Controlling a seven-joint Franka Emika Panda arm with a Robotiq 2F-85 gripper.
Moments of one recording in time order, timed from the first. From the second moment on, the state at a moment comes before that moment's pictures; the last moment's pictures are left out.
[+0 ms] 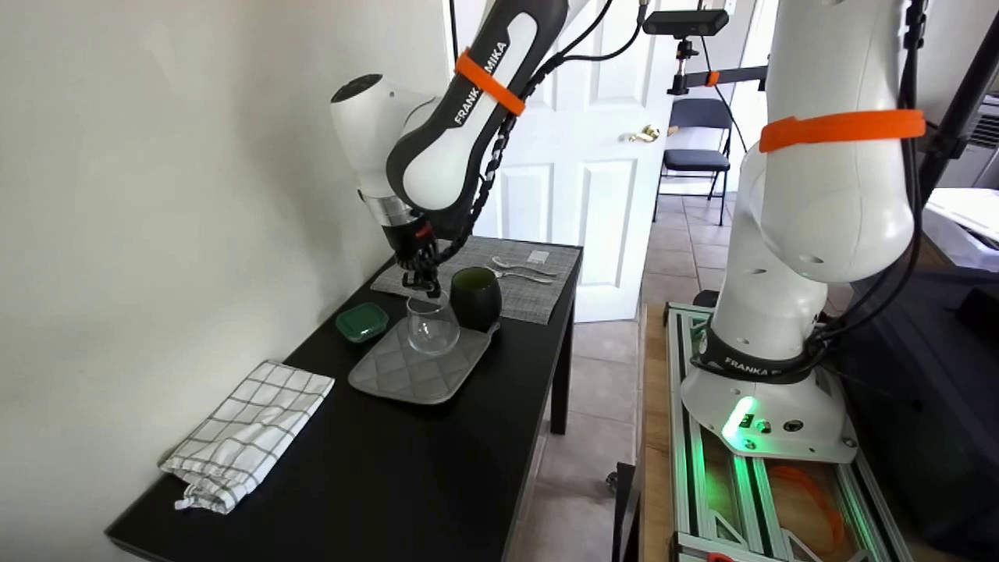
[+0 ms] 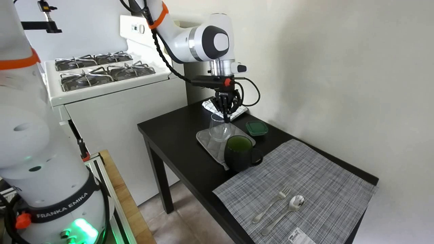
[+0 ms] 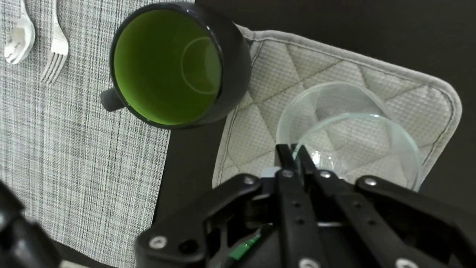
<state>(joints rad) 0.03 0.11 0.02 -2.35 -0.34 2.40 0.10</state>
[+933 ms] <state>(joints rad) 0.05 0.20 0.01 -2.33 -0.35 2.49 0.18</state>
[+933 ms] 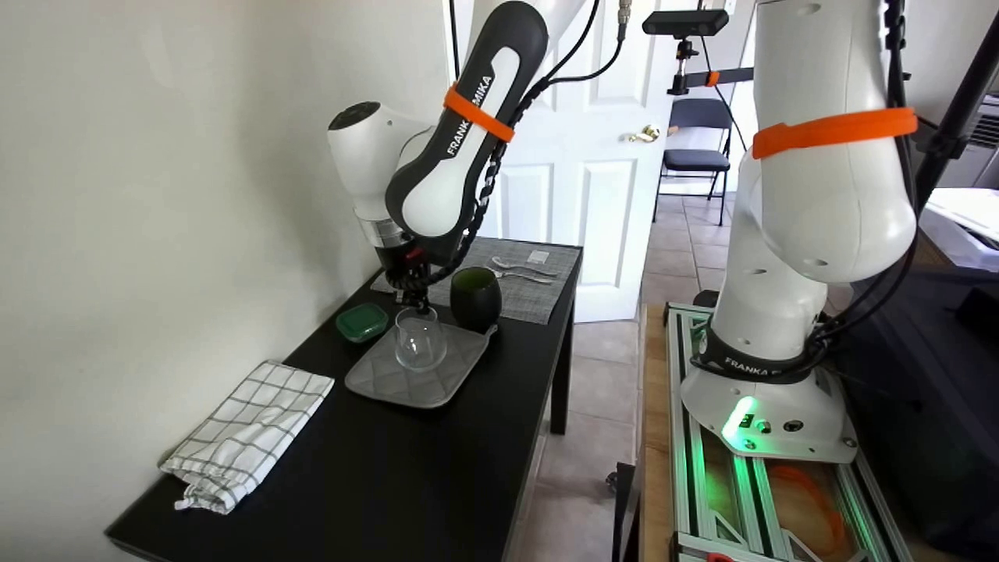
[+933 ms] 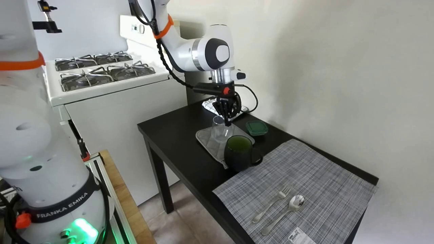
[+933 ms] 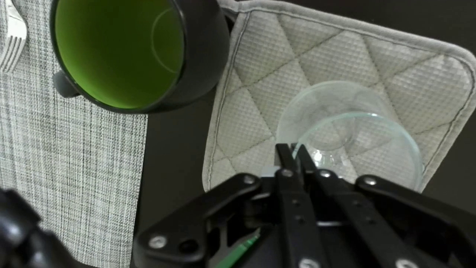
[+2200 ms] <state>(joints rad) 0.12 0.16 0.06 -2.31 -0.31 2.48 0.10</state>
